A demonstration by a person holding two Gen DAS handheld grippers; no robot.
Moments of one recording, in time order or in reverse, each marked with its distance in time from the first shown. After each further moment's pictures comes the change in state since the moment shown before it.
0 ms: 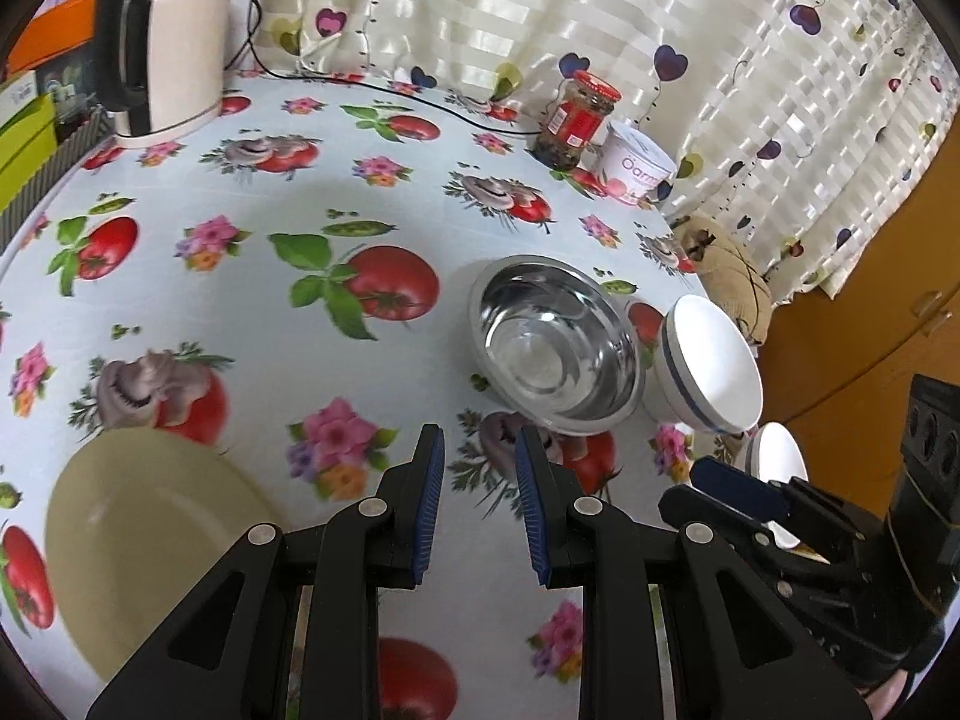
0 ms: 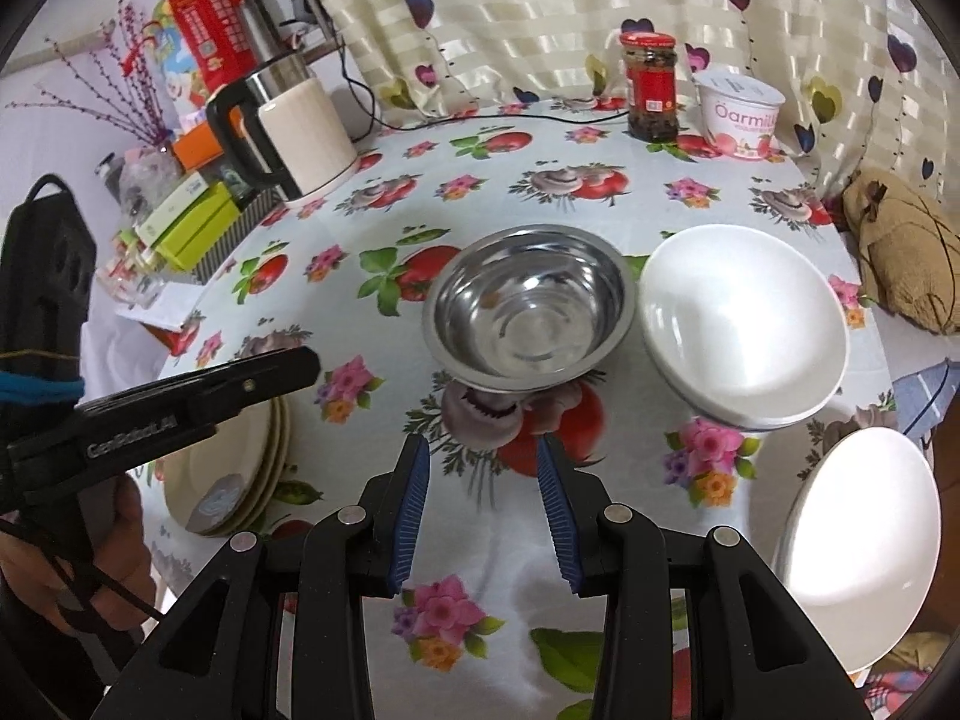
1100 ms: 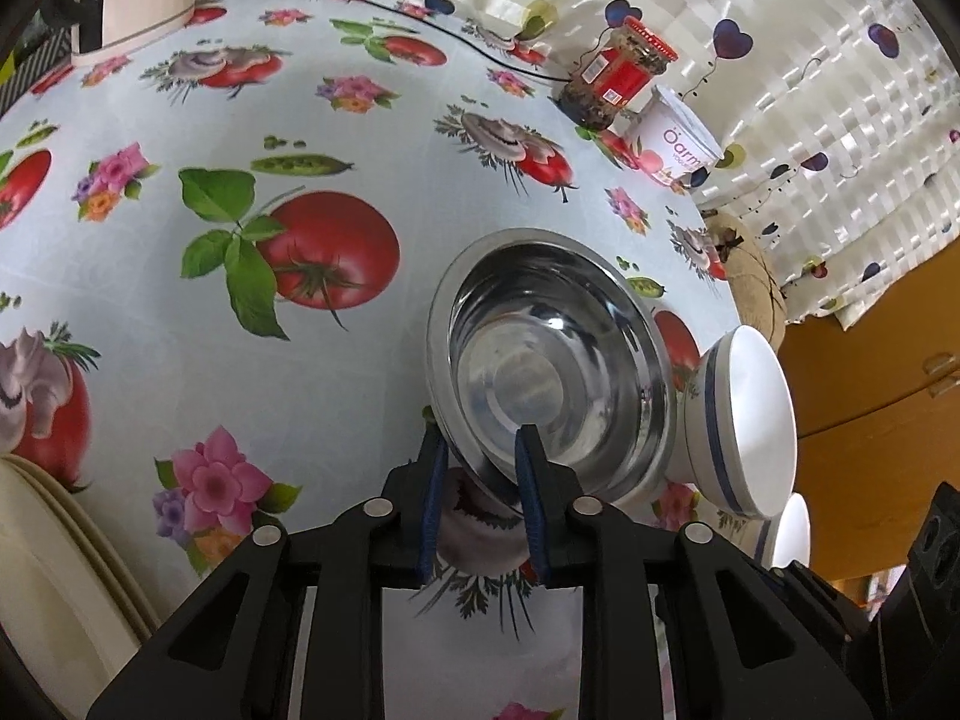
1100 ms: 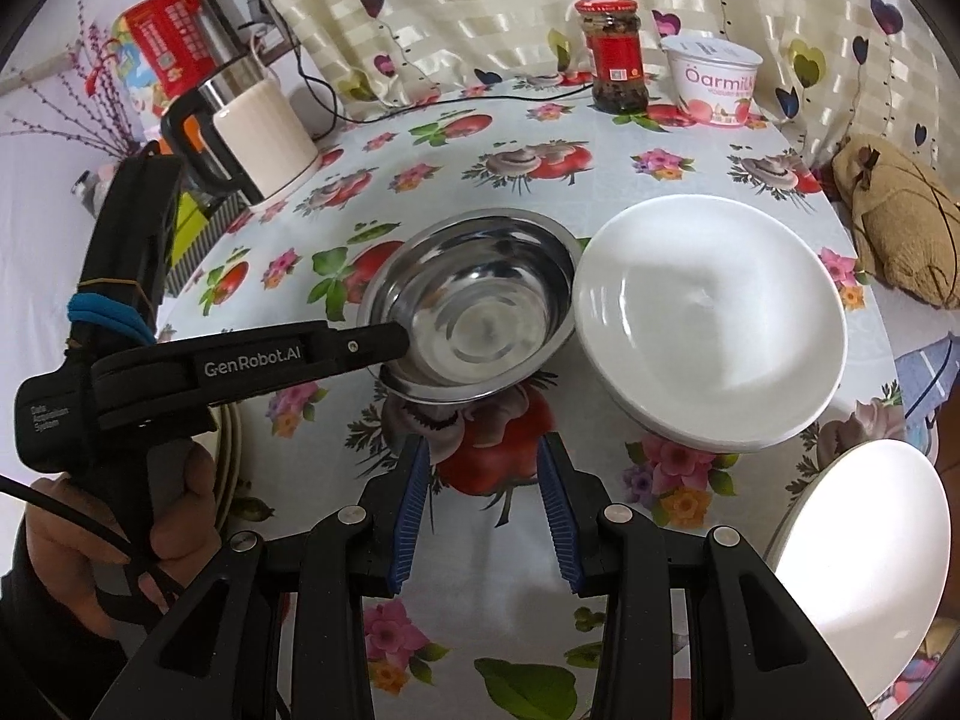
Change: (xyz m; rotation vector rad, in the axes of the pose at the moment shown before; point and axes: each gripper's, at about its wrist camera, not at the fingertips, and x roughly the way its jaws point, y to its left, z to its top) left arm 0.082 -0.002 0.024 -0.145 0.123 -0.046; right arm 0.021 -0.032 0.006 0.059 0.034 -0.004
